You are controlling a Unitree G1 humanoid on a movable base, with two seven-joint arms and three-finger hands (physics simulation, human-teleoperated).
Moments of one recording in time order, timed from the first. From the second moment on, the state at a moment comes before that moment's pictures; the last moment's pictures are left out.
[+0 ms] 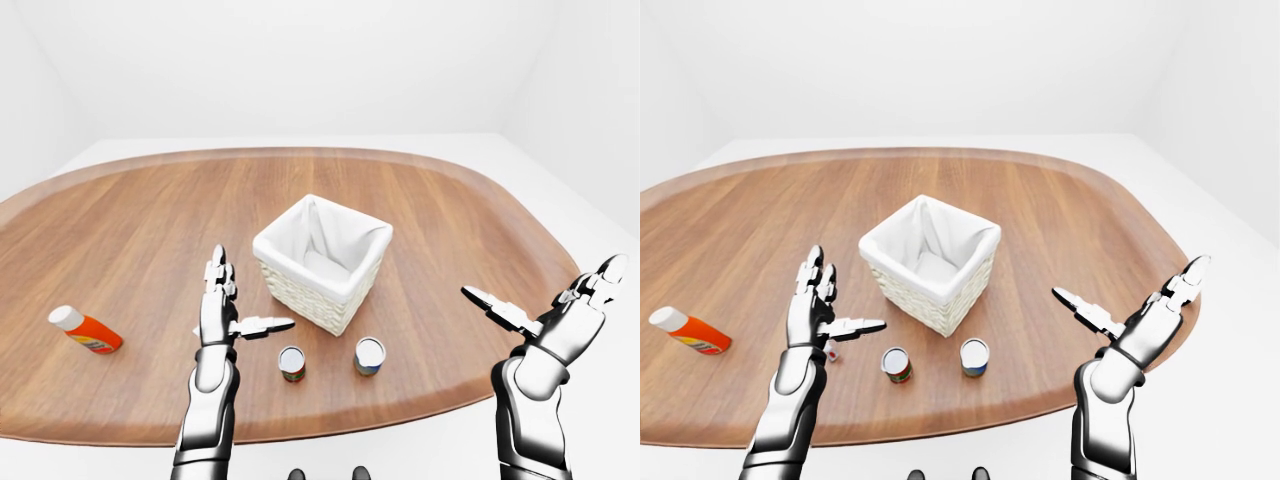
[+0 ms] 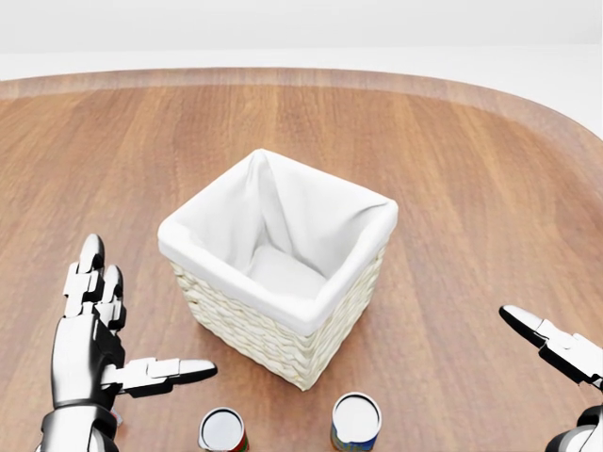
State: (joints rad) left arm -0.02 0.03 0.08 0.04 -0.05 -0.09 0.04; right arm 0.05 -0.03 -0.33 -0.22 -0.07 -0.06 -0.52
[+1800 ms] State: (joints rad) left arm 0.08 0.03 0.08 -0.21 0.25 0.09 0.13; right arm 0.04 -0.04 -0.33 -0.21 -0.07 -0.06 -0.52
